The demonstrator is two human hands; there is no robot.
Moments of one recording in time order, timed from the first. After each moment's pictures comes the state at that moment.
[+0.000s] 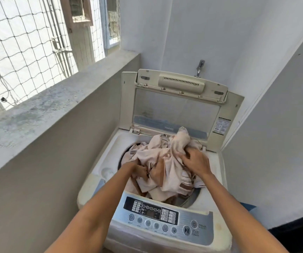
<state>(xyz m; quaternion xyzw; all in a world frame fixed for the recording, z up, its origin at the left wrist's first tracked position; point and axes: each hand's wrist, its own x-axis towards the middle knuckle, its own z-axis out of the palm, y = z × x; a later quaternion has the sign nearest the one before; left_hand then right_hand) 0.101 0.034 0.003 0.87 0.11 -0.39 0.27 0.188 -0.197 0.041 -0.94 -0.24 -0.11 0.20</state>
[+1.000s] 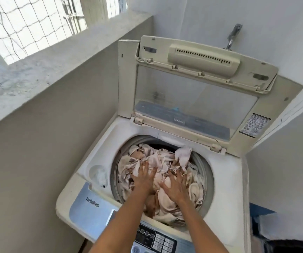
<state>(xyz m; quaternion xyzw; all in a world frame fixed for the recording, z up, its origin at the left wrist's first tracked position) 0.140 -0.016 -0.122 0.92 0.20 -0.31 0.13 0.192 -0.154 -0.136 -0.93 -0.19 0.27 0.15</state>
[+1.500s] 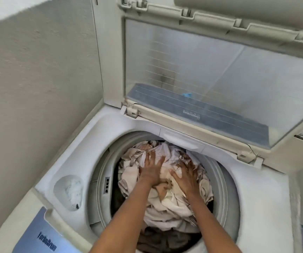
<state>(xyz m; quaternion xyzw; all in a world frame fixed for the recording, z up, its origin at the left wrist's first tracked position) 0.242 0.011 -0.228 0.92 0.20 -0.28 0.19 0.304 -0.134 -0.244 -0.93 -0.16 0.27 0.20</state>
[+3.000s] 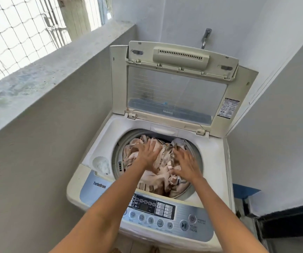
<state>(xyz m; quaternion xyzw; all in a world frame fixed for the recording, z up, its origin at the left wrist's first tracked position) 0.147 -0.012 -0.055 0.97 0.02 -0.22 -0.03 0.191 -0.206 -0.061 -0.95 -0.29 0.12 0.08</state>
